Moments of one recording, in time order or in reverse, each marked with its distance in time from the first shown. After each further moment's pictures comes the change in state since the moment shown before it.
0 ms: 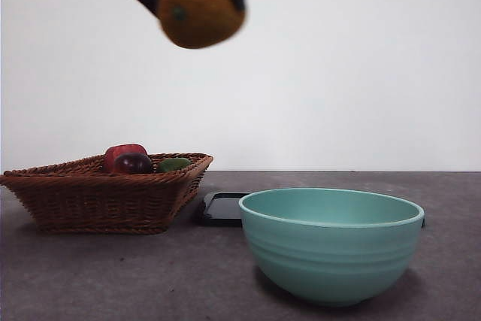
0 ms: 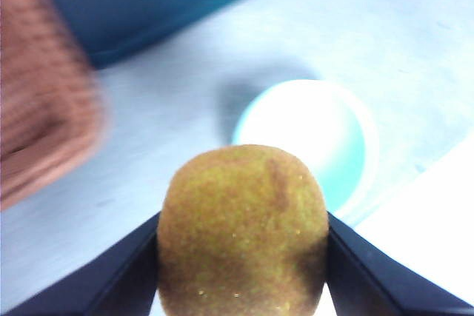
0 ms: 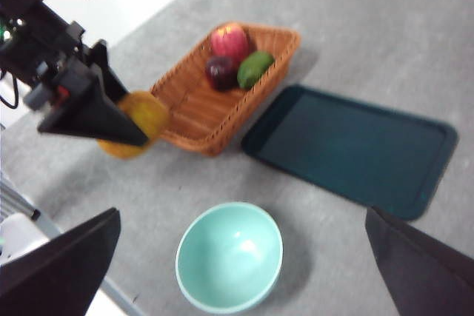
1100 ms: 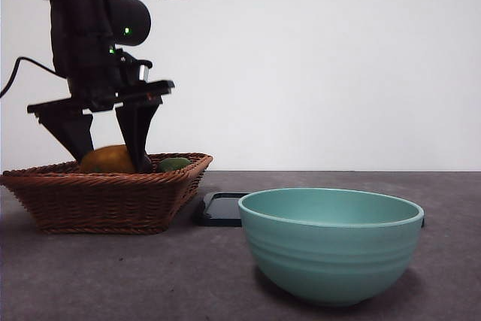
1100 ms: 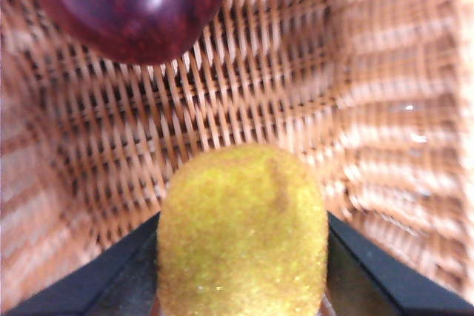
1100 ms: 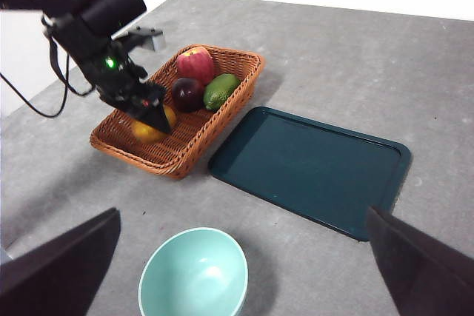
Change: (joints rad) left arm 0.491 0.346 -0.019 0.119 -0.002 0.158; right arm 0.000 0.000 -0.005 0.068 0.087 0.000
